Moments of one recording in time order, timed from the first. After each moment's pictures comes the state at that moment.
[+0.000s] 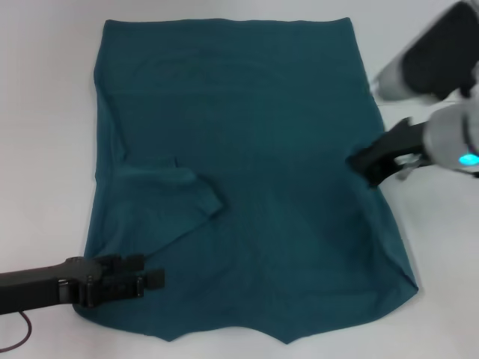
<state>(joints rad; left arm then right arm) -0.45 -2.06 0.68 0.70 2.02 1.68 -1.78 0.48 2.10 -1.39 -1.53 -2.67 -1.25 2.49</state>
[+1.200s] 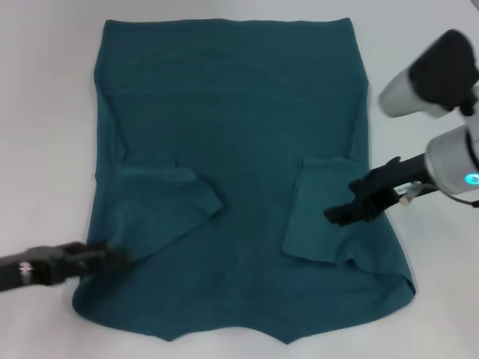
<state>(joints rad) -0.42 -2.06 0.60 0.78 2.04 1.68 -1.89 0.54 2.09 -1.25 -1.38 -2.53 -1.40 2.41</state>
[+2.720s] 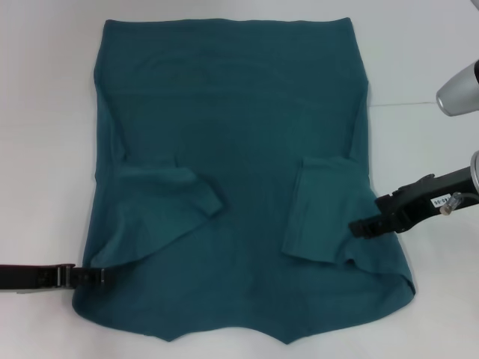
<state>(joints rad) -0.49 -2.14 0.70 0.96 2.48 1.39 -2.36 0.49 2.09 -1.08 -1.39 -2.46 -1.53 2.37</state>
